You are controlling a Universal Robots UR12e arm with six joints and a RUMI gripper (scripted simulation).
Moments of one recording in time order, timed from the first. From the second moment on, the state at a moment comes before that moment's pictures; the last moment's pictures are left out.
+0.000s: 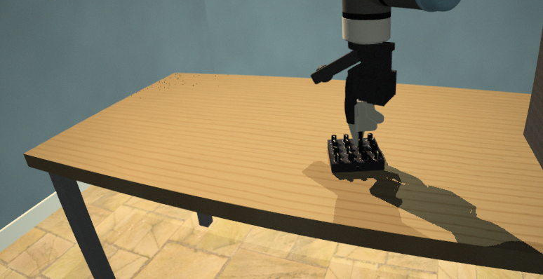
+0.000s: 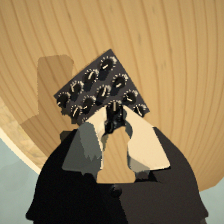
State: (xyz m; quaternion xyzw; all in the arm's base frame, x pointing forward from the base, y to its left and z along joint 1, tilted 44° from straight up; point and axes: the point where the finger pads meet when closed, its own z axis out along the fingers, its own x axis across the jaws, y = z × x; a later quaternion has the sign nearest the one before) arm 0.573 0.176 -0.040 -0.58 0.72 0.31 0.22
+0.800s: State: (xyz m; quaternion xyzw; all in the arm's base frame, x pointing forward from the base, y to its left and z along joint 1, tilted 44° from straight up) arm 0.573 0.176 -0.040 -0.58 0.72 0.31 0.22
